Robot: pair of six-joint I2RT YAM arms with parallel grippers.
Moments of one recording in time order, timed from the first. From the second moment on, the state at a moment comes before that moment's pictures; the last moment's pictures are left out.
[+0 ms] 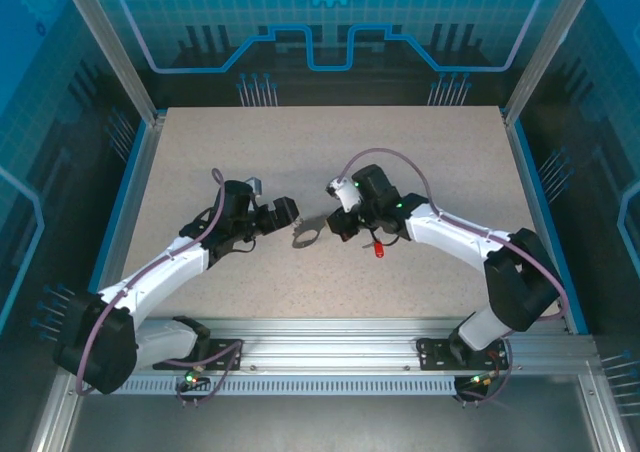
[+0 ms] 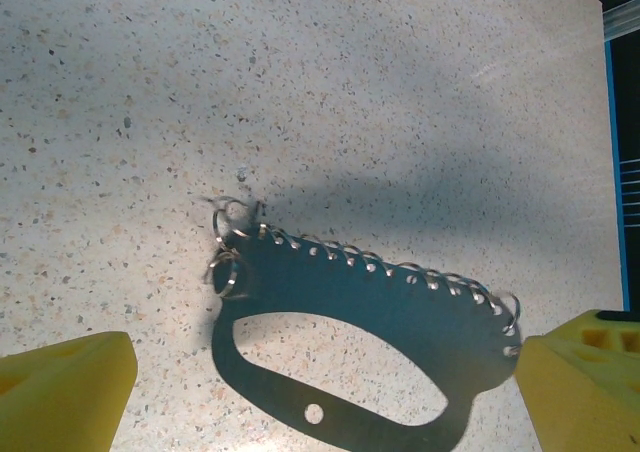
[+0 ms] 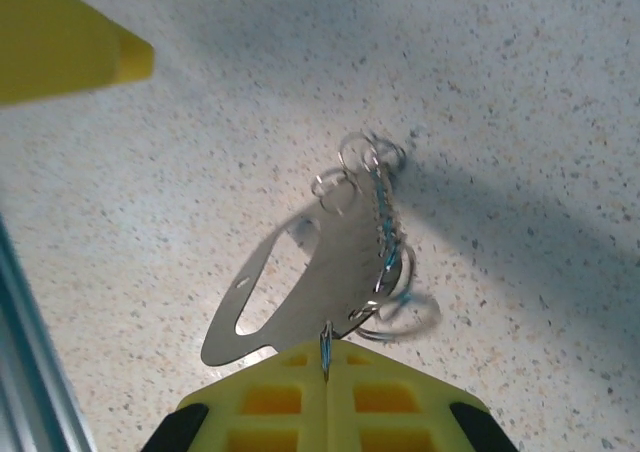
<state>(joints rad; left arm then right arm) -0.39 1.19 0.70 -0.23 0.19 -0.80 0.63 1.55 1.02 -0.30 -0.38 0.11</state>
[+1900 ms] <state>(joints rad) -0.39 1.20 0.70 -0.22 0.20 -0.77 0.71 1.68 0.81 -0.12 -0.31 0.29</state>
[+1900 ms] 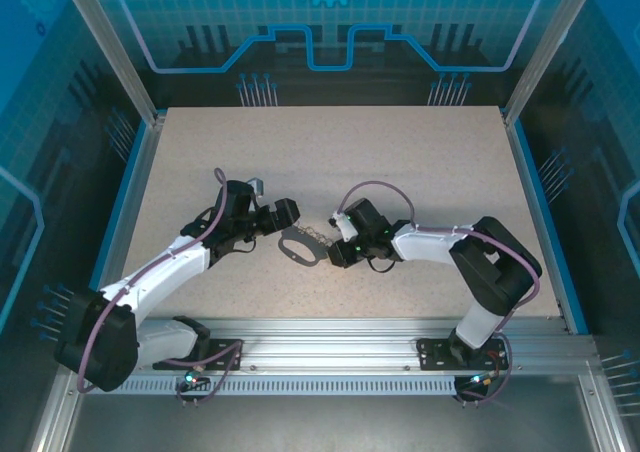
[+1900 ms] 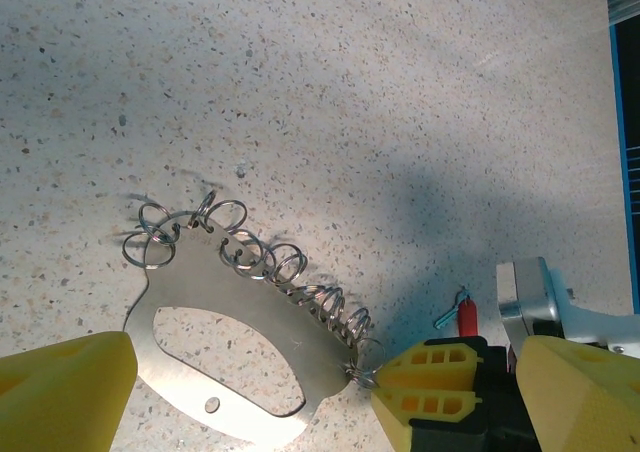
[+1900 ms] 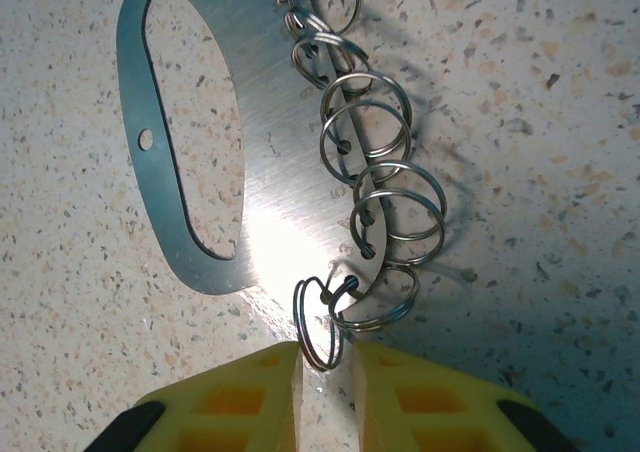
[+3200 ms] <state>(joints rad) -0.39 1.21 0.70 -0.21 0.21 -0.77 0.71 1.69 0.83 -0.12 -0.31 0.29</state>
